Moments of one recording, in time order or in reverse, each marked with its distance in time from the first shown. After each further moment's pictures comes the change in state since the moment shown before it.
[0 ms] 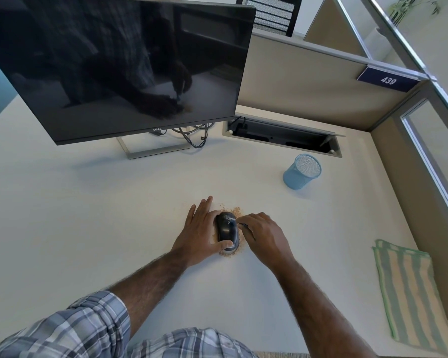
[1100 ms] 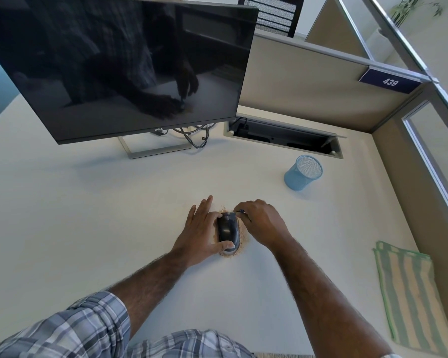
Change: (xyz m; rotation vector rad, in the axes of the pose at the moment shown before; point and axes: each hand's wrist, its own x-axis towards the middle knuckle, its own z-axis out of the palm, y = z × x) left_hand 0.000 -0.002 0.002 -0.034 0.009 -0.010; right_hand 0.045 -0.001 -0.013 -0.044 -0.169 0.050
